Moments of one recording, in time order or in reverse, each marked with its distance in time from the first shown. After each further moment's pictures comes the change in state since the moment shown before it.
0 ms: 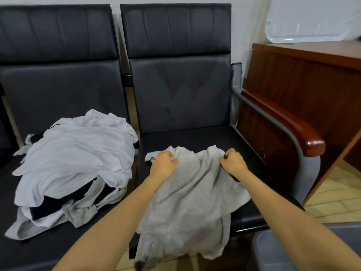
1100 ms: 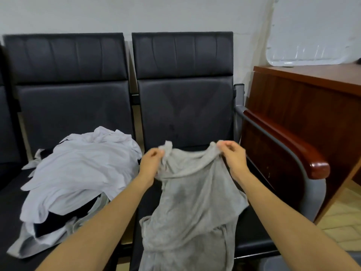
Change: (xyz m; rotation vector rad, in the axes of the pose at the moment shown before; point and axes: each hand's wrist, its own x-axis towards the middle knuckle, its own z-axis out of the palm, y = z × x) left_hand 0.021 0.007 -0.057 -0.793 0.171 -0.150; right_hand 0.001 -0.055 -0.034 0.957 0.172 -0.214
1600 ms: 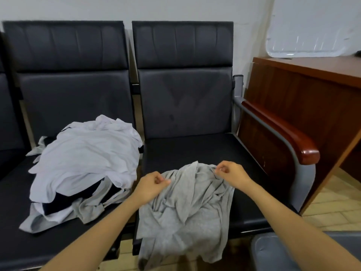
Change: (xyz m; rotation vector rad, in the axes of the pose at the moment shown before) left_hand -0.070 -0.063 -0.038 0.679 -0.265 0.076; right_hand -0.051 0.040 -0.045 -0.811 -0.421 0.034
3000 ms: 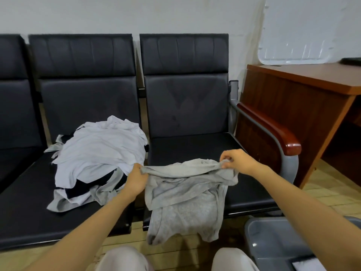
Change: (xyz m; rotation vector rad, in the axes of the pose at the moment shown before) left_hand -0.062 -0.003 -0.041 -0.231 0.229 -0.065; right_hand -0.049 -0.026 -0.052 -0.300 -0.091 -0.241
